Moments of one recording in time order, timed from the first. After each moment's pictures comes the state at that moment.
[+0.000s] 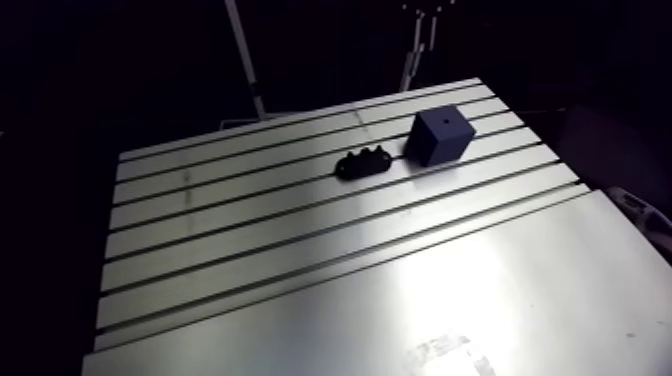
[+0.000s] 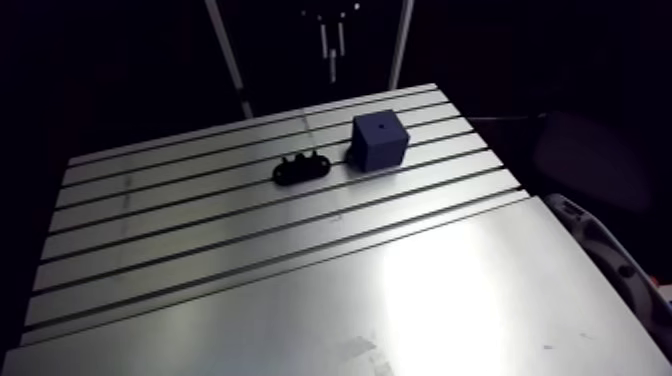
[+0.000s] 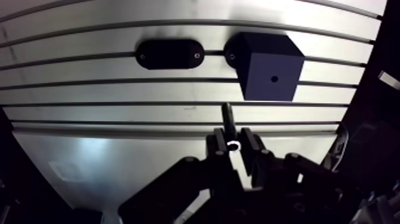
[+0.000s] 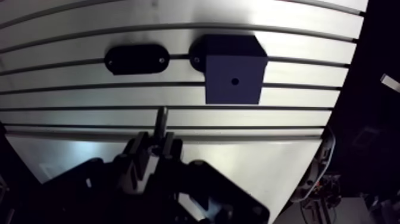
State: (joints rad) arm -0.34 -1.06 1.23 -1.39 -1.68 -1.90
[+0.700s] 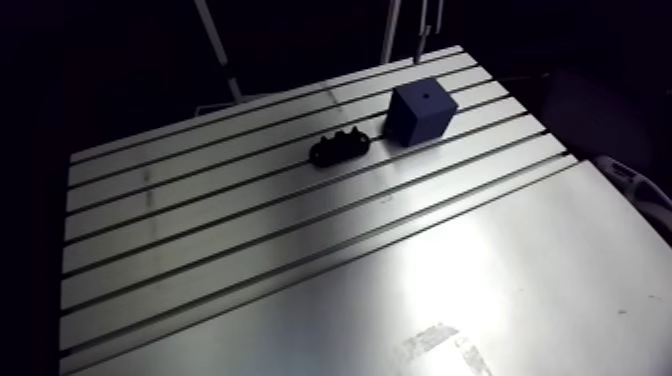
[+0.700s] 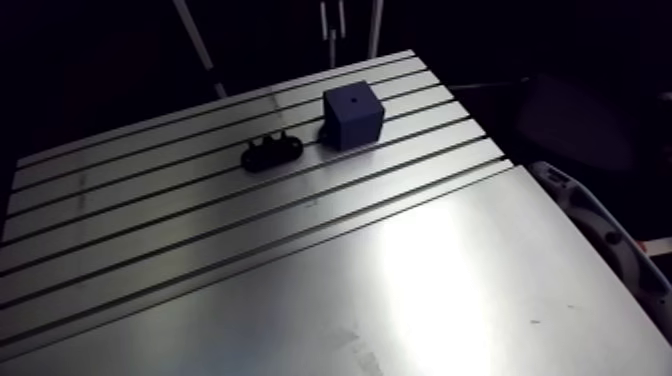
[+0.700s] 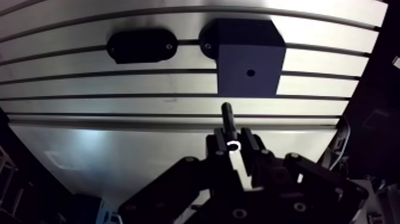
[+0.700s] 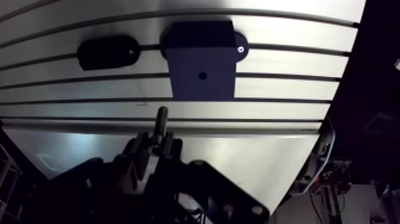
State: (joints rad) arm -0.42 -0.98 1.17 -1.31 -1.68 -1.93
